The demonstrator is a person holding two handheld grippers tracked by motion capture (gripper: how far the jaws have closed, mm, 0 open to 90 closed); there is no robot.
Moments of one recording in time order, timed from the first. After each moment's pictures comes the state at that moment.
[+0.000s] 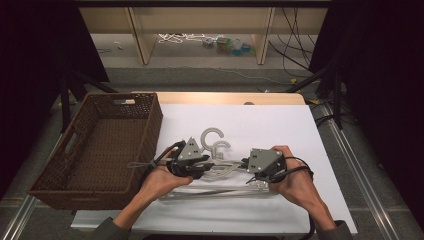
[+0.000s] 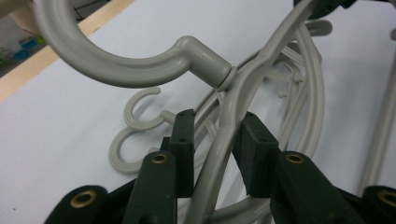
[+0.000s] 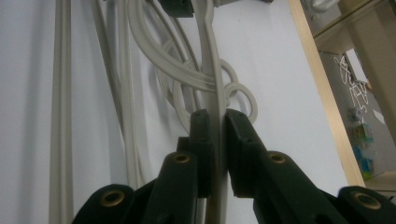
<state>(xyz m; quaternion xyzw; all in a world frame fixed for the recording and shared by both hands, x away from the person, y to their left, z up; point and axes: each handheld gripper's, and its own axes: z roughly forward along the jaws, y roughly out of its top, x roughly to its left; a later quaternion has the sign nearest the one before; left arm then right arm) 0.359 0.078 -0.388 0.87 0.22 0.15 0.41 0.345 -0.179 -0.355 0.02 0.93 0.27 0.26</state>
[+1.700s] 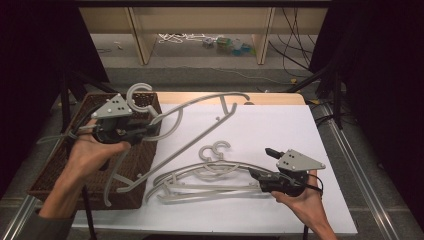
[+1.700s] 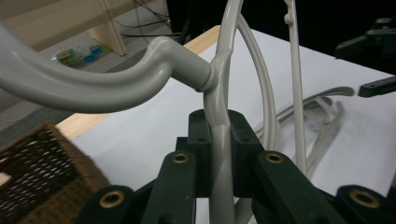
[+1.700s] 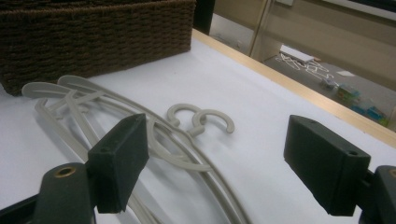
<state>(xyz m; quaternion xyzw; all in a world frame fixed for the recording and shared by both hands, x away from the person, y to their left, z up) 0.359 0.203 -0.265 0.81 0.31 0.21 0.45 0.321 -0.223 -0.388 0.28 0.79 0.48 0.26</state>
